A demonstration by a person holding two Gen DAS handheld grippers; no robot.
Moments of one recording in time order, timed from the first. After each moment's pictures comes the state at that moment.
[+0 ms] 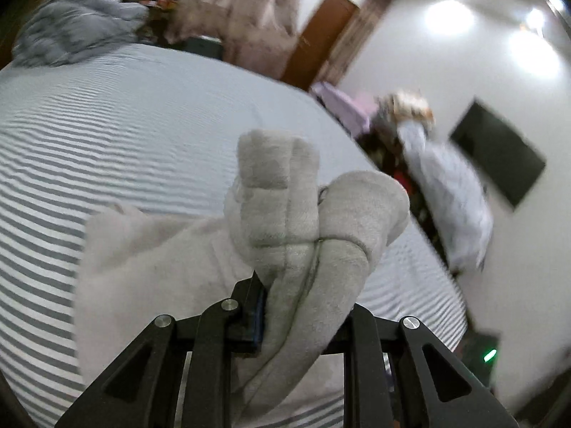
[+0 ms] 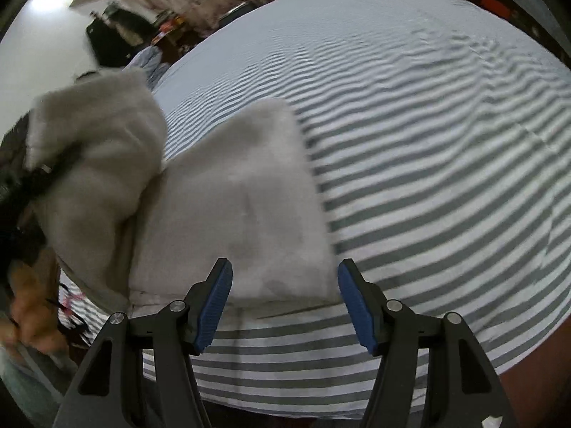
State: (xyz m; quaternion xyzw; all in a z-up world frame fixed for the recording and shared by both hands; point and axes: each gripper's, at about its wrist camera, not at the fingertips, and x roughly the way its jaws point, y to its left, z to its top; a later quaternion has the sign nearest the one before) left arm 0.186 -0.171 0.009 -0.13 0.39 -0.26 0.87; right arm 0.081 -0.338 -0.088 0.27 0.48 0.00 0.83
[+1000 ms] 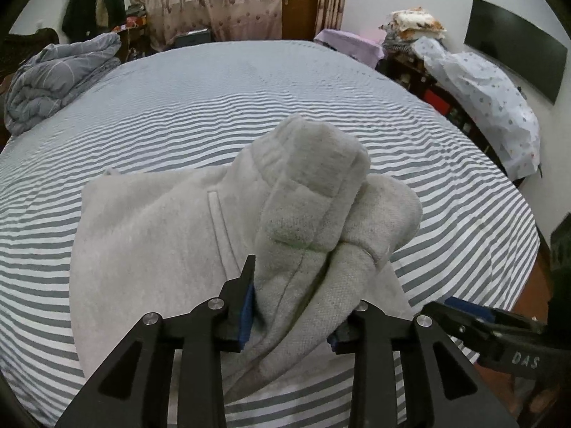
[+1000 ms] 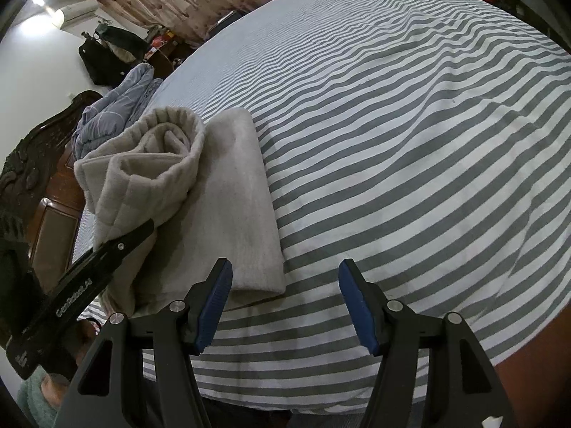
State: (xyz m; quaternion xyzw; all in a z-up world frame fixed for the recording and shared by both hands) left arm 0.140 -0.241 -0.038 0.05 0.43 -0.20 0.88; right arm 0.065 -0.369 -0.101 0.30 0.47 0.00 0.83
